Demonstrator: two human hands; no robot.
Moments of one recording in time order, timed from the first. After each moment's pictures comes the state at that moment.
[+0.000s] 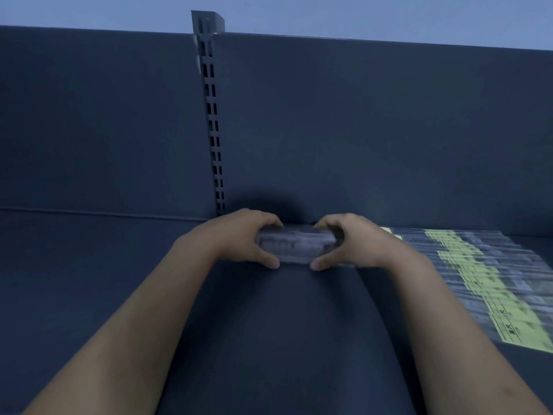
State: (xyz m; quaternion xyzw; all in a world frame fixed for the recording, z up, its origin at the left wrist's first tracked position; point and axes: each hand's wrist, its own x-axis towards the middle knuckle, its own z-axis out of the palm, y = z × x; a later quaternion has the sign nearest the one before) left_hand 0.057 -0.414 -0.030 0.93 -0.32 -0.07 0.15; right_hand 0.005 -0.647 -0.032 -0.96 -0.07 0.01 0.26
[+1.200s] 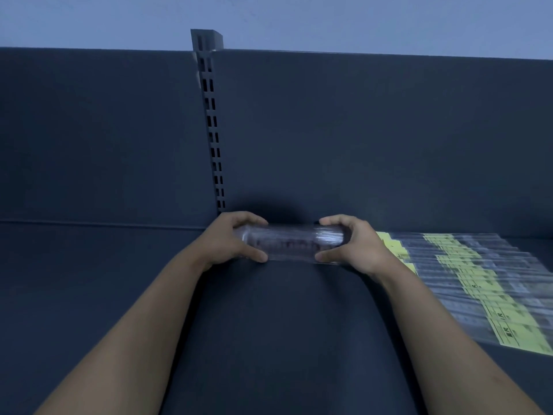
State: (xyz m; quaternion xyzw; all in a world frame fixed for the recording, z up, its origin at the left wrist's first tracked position) left_hand 0.069 -0.396 -0.054 0.82 -0.19 -0.09 0.53; right_hand 0.007 -0.645 -0.054 -0.83 0.02 -0.06 0.56
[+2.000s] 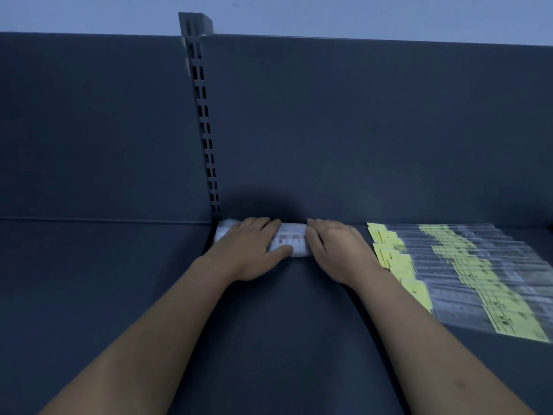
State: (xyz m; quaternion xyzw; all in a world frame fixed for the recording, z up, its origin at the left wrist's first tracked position) left_hand 0.048 -0.435 -0.065 0.95 -0.30 0.01 0.10; right_hand 0.007 -0.621 -0.070 -0.98 -0.03 -0.14 0.13
